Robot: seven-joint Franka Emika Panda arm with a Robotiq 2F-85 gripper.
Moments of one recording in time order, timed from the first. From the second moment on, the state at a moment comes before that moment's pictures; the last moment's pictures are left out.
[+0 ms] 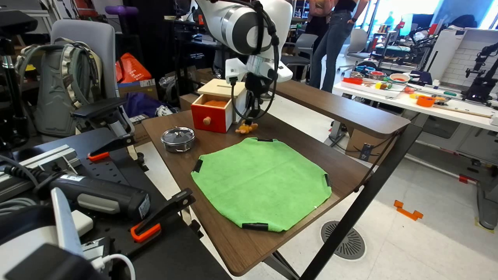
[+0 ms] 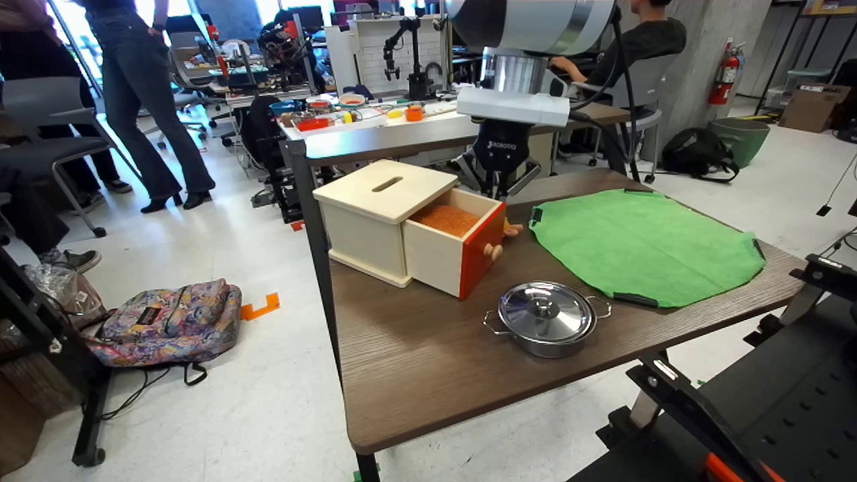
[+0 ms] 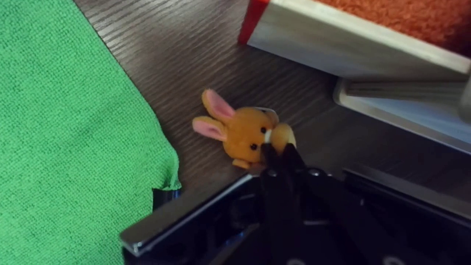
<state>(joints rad) 0.08 0.93 -0.04 -1.47 0.26 2.33 0.52</state>
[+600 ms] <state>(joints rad) 0.11 0.91 -0.04 -1.48 0.25 2.34 0.52</state>
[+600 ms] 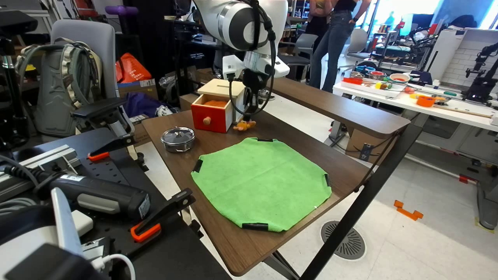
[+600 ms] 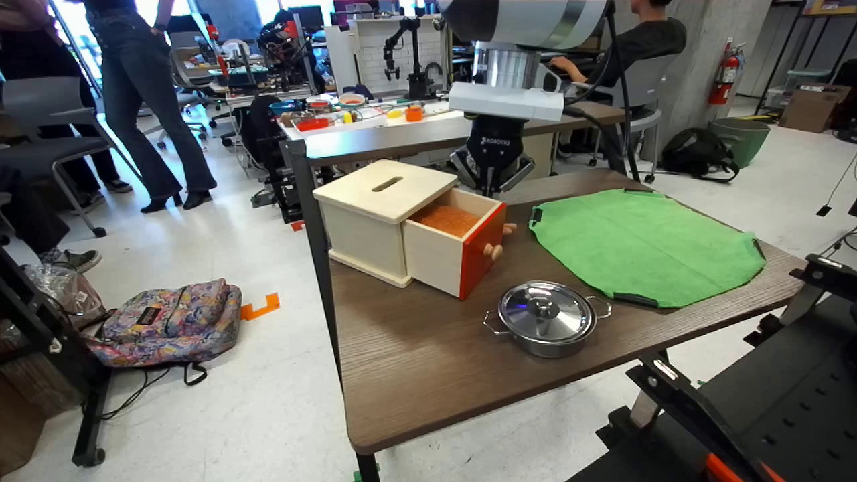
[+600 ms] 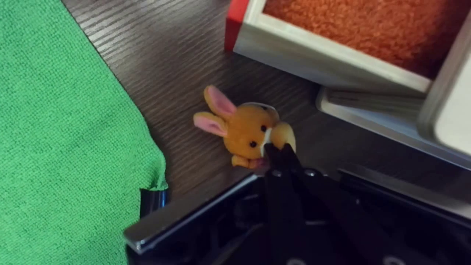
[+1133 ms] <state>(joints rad) 0.14 0.64 -0.04 -1.82 0.25 2.49 0.52</state>
